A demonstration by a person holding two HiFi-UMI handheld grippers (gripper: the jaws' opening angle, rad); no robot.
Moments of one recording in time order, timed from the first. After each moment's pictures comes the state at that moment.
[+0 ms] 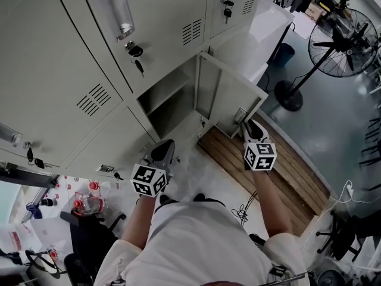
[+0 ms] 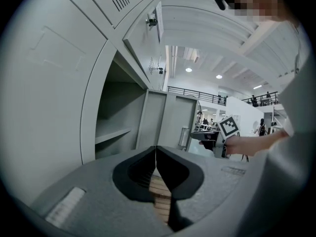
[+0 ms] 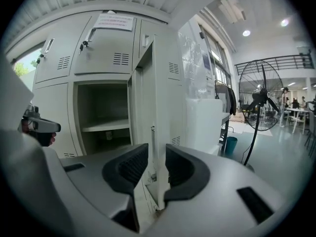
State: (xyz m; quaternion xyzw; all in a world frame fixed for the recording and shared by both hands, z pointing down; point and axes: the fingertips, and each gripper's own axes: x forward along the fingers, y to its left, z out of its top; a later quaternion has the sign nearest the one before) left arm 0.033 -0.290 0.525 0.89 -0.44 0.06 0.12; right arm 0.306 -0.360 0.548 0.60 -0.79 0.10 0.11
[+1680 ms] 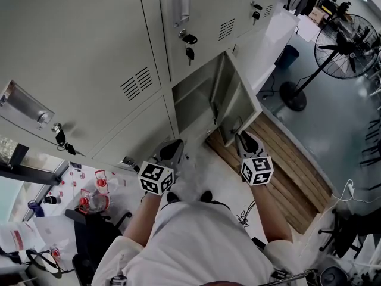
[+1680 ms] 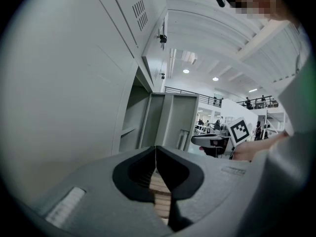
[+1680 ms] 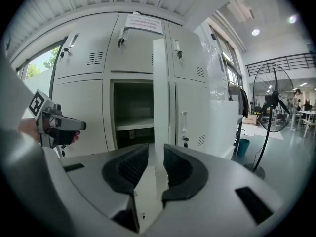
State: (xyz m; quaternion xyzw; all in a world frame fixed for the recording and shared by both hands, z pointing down) left arm -0.030 -0.261 0.526 0.90 -0.41 0.06 0.13; right arm 0.183 -0.287 0.546 0.55 -0.82 0.08 0.11
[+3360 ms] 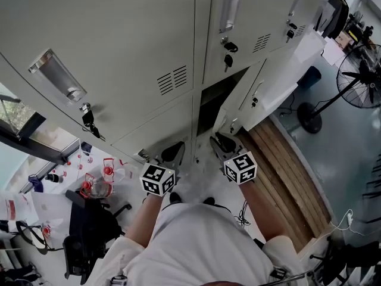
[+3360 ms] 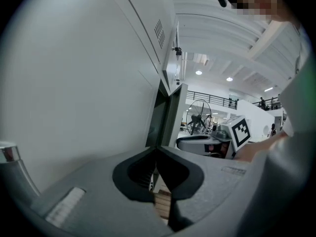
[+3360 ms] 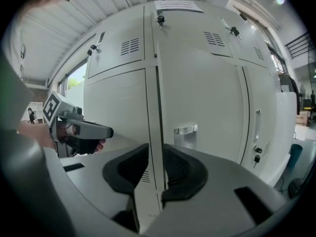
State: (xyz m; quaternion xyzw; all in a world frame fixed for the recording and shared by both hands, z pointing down) left arm -0.092 -0.253 0.525 0.86 -0.49 0.04 0.13; right arm 0.009 -0.300 0.542 0.34 -0.93 0.07 0.10
